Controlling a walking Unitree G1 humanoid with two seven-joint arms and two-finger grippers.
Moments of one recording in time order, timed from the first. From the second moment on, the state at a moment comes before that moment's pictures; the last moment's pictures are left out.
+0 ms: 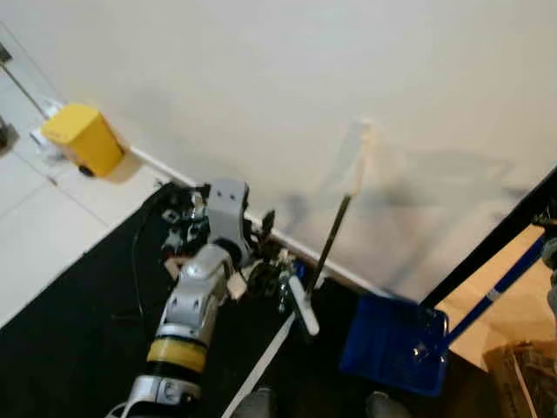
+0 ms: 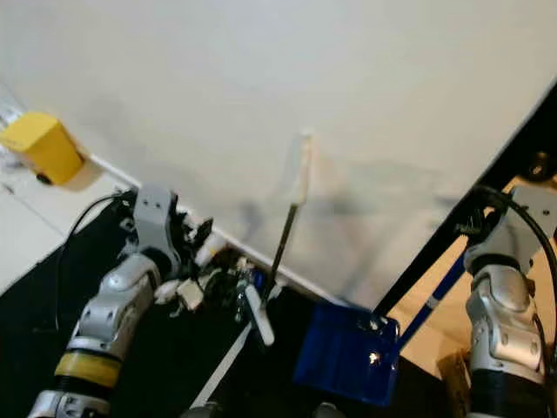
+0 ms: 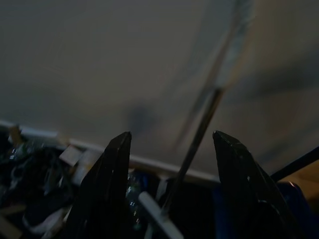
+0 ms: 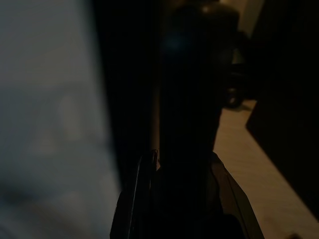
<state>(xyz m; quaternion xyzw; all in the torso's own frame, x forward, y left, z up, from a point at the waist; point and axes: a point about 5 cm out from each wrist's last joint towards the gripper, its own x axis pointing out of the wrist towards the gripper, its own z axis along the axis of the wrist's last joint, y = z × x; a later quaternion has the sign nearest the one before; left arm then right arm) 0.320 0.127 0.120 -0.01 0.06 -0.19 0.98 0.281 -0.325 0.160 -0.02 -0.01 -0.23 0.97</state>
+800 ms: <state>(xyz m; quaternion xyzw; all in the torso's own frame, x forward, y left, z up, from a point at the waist) 0.318 0.127 0.115 -0.01 0.08 -0.19 0.98 0.282 -0.324 0.161 -0.03 -0.01 -0.23 0.97</state>
